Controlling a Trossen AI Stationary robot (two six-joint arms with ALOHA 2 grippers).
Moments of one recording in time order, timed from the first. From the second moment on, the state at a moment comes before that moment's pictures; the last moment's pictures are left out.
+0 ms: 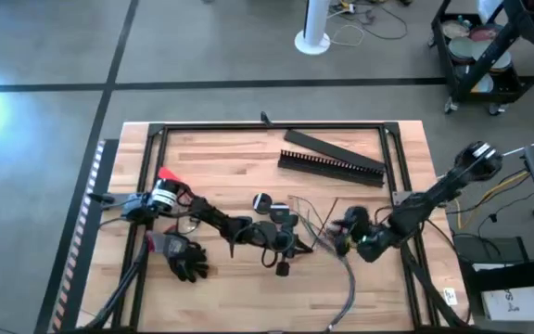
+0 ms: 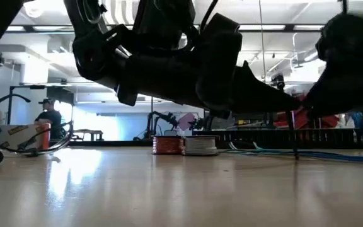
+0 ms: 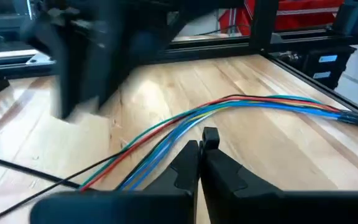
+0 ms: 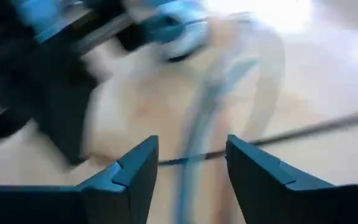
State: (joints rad) left arm -0.22 2.21 1.15 0.86 -0.01 0.01; right arm 0.60 1.23 0.44 -0.31 0.74 1.38
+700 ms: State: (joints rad) left arm -0.22 2.21 1.15 0.85 -0.01 0.01; right arm 0.08 1.11 0.12 0.04 0.59 1.14
